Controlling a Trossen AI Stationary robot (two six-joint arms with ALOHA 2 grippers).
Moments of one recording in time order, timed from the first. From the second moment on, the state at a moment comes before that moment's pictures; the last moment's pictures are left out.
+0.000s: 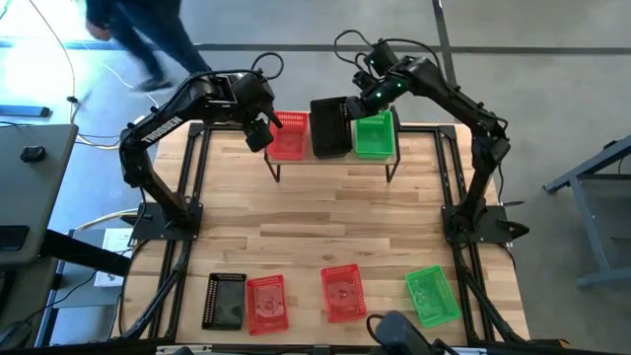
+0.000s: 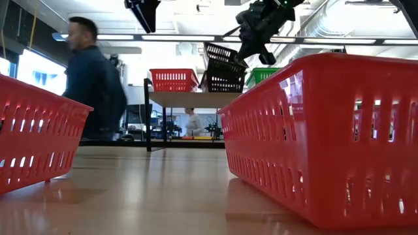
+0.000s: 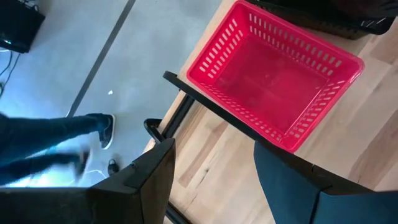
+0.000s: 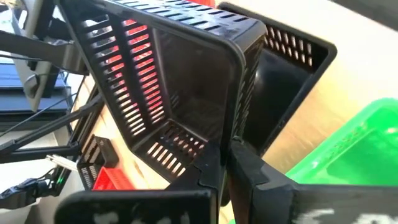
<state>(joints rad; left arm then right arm) 0.53 1.63 2.04 -1.57 -0.42 -0.03 -0.73 1.82 1.93 -1.11 -0.56 0.34</state>
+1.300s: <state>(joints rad) 0.53 1.63 2.04 -1.57 -0.42 -0.02 -0.73 1.83 1.93 -1.16 -0.52 0.47</state>
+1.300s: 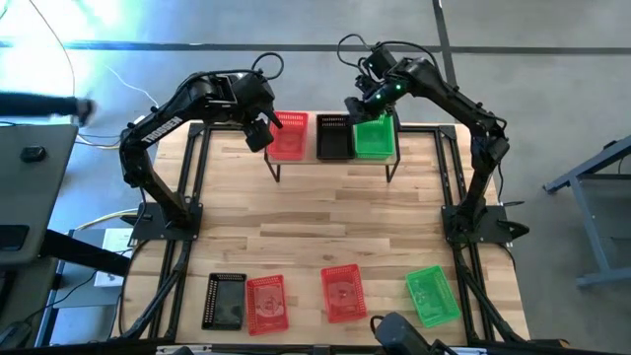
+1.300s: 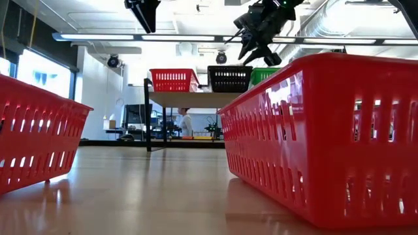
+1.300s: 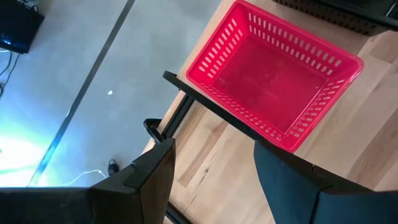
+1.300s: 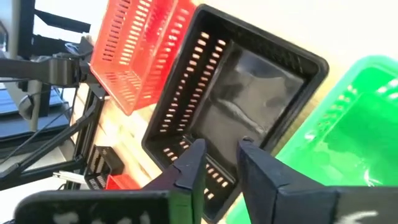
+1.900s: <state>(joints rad) 0.49 1.61 2.04 -1.57 -0.27 0.01 -0.62 1.83 2.15 -1.36 -0.43 0.19</state>
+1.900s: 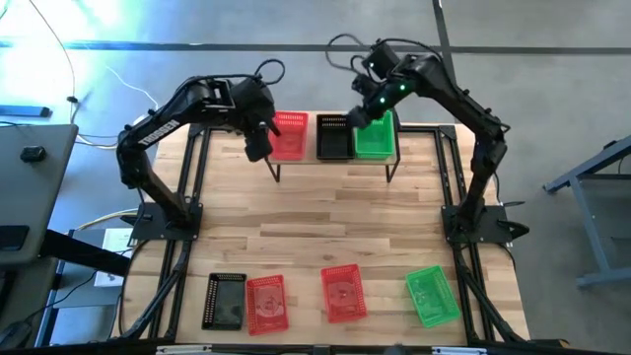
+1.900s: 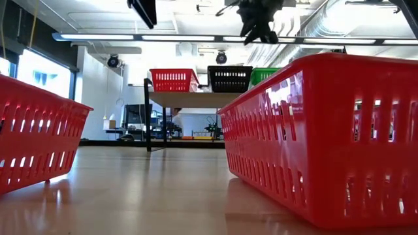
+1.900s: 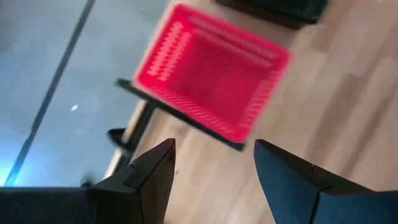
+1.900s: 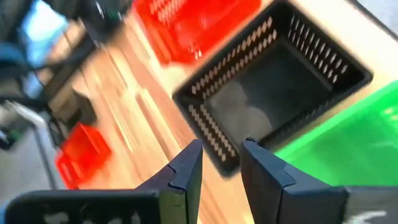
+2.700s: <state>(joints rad) 0.19 1.27 1.50 -1.38 -0.11 -0.14 -0.15 1.83 2.11 -1.45 -0.03 0.46</state>
